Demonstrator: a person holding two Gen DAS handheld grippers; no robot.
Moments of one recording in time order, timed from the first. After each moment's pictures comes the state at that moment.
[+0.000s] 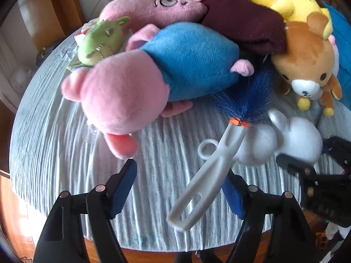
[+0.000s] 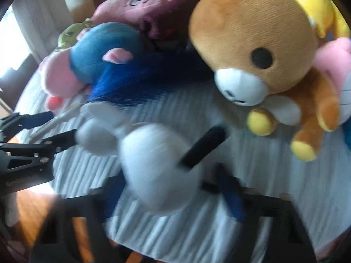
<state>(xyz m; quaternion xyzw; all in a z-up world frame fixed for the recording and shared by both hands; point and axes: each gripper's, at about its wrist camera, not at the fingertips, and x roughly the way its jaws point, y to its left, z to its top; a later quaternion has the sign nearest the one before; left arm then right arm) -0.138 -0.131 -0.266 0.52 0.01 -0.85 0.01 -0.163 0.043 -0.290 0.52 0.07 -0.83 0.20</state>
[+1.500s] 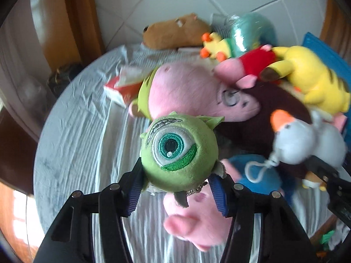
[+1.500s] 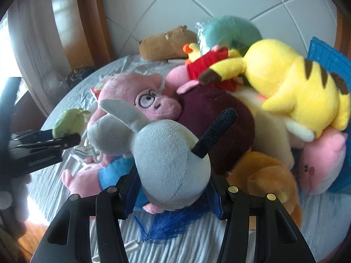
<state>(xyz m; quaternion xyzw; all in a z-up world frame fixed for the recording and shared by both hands) -0.229 -0.215 -0.167 0.46 0.02 -0.89 0.01 -0.238 -0.013 -0.169 0.42 0.05 -0.89 0.16</state>
